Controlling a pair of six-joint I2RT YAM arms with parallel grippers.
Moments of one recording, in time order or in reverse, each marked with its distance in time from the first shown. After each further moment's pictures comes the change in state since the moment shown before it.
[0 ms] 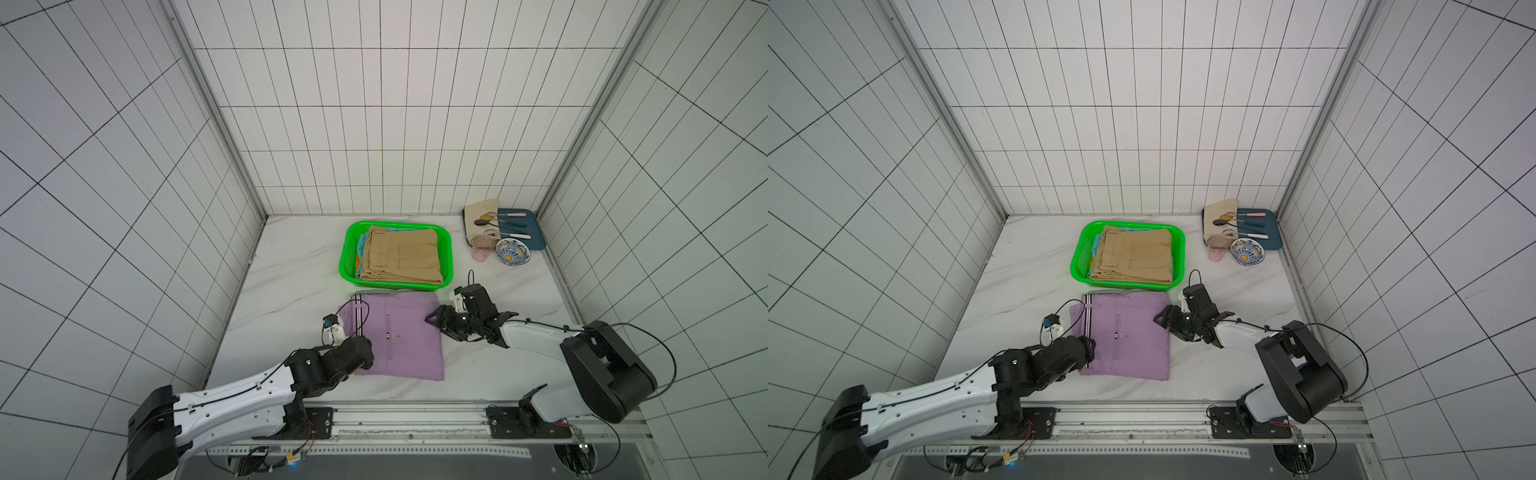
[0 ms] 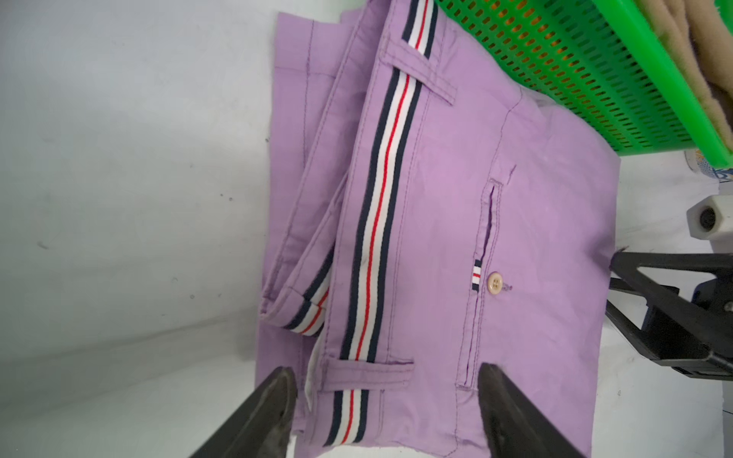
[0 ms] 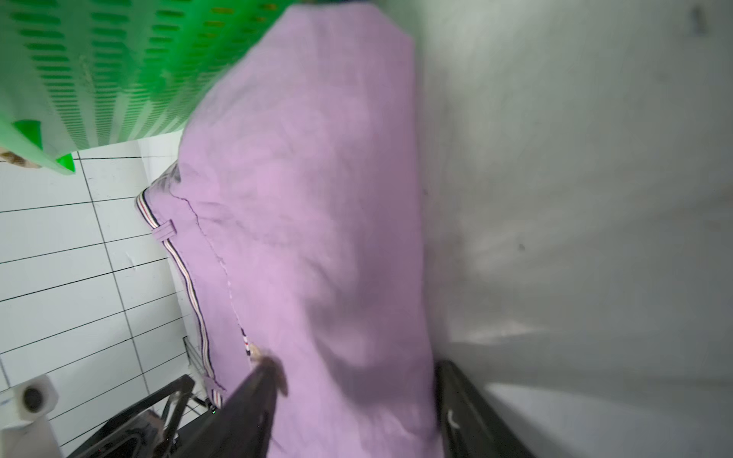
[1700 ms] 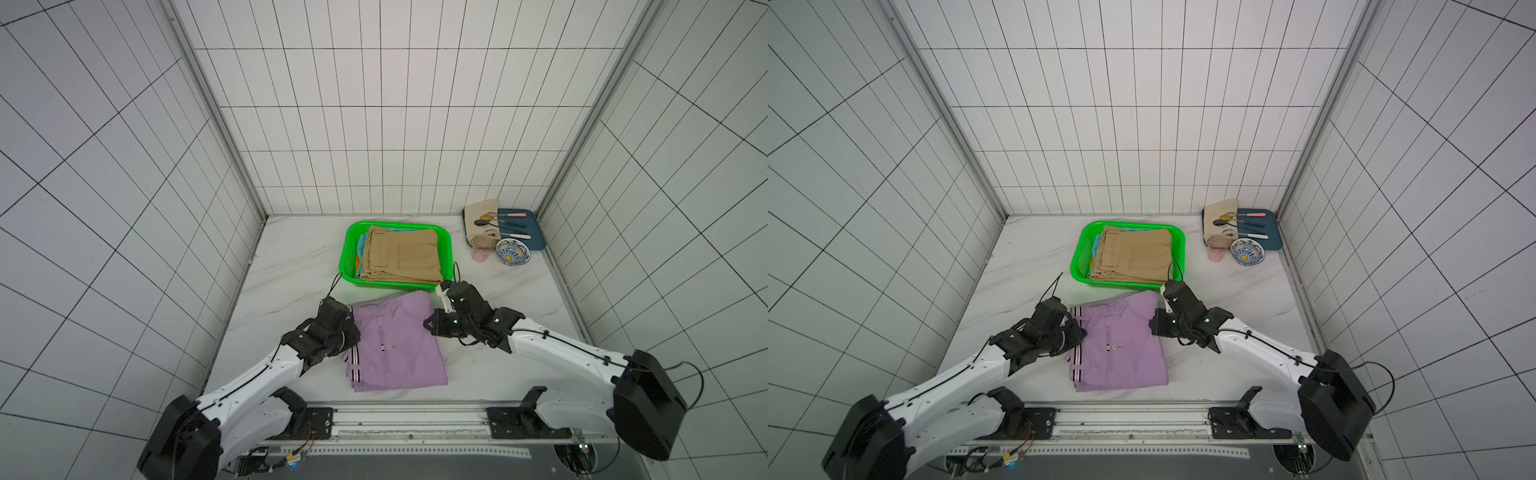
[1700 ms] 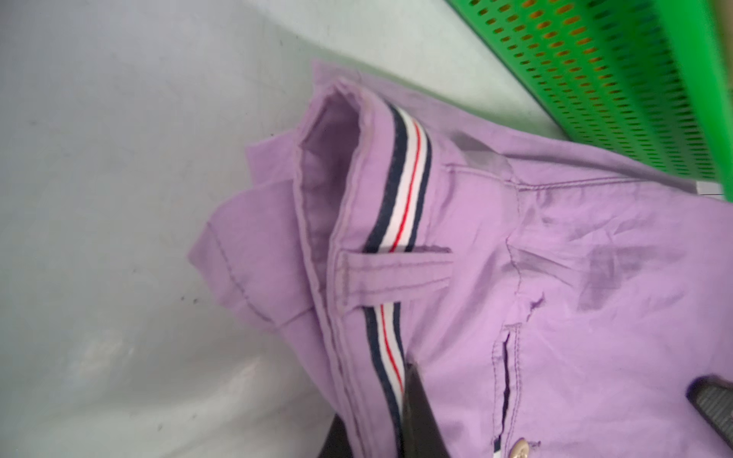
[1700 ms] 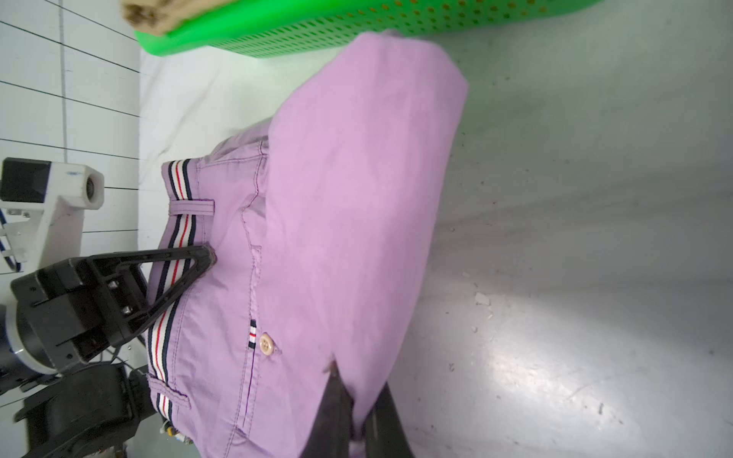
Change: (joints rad) left arm 0.486 0.063 0.019 0.150 0.486 0.375; right arm 0.237 -0.274 0.223 -0.449 0.240 -0.137
